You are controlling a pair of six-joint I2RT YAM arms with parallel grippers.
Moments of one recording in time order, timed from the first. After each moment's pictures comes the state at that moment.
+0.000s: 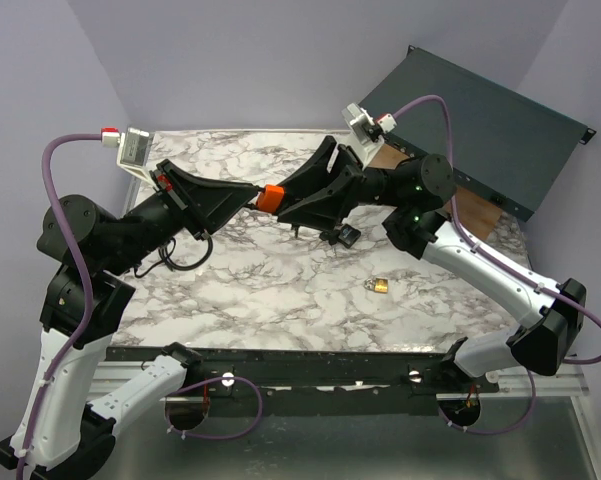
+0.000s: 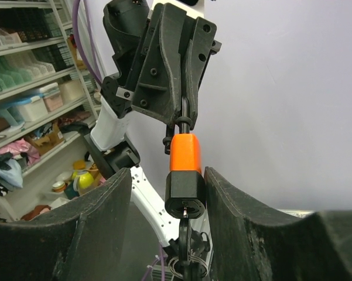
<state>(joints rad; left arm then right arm) -0.47 0.83 1.48 -0.40 0.46 -0.75 0.81 1.41 1.36 0.71 -0.88 0.73</state>
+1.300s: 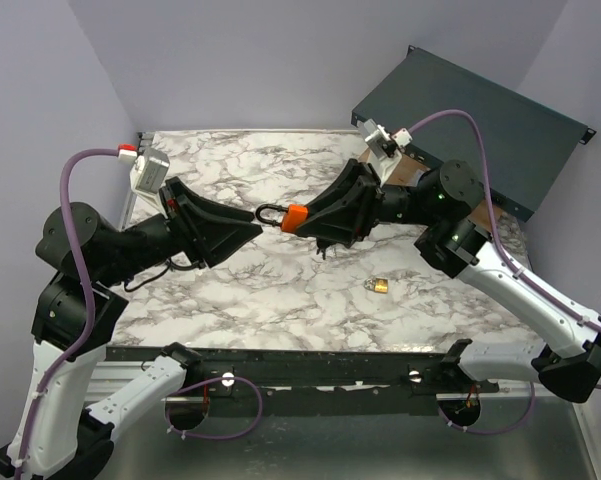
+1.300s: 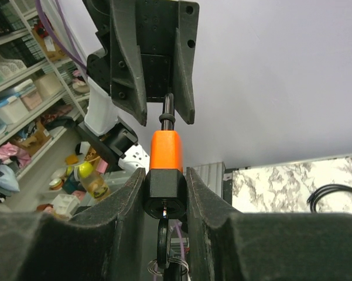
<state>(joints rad) -0.47 0.79 1.47 -0.54 0.60 -0.56 0.83 1.22 1.30 0.32 -0.79 0.60</state>
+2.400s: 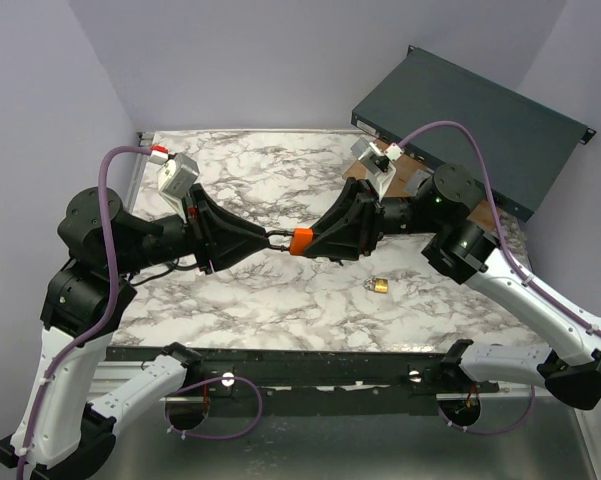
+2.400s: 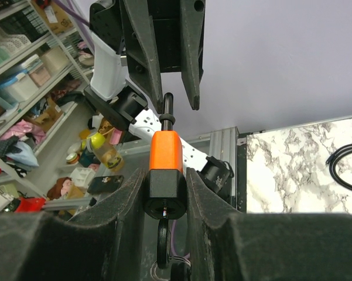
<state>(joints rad) -0.47 0.84 1.48 -0.65 0.77 -0.41 0.83 1.16 1.27 0.13 -0.86 0.56</state>
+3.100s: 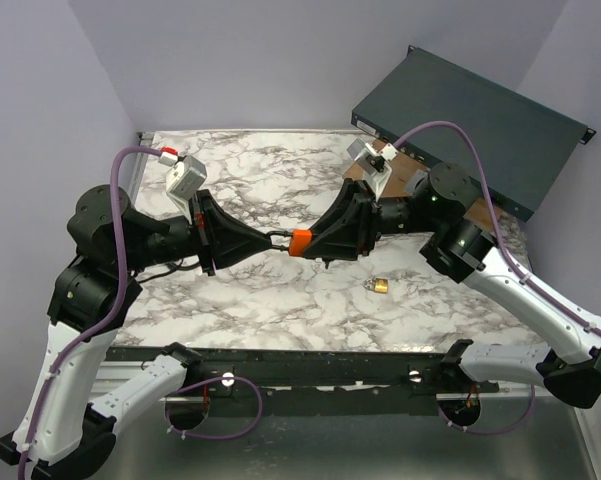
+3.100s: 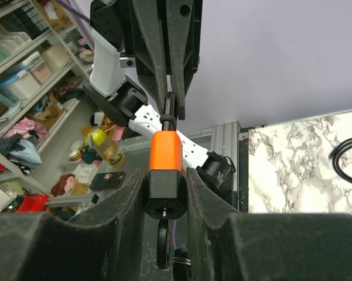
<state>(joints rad) -0.47 0.85 1.45 -0.63 0.82 -0.41 0.83 1.17 1.27 0.12 -0.88 0.56</state>
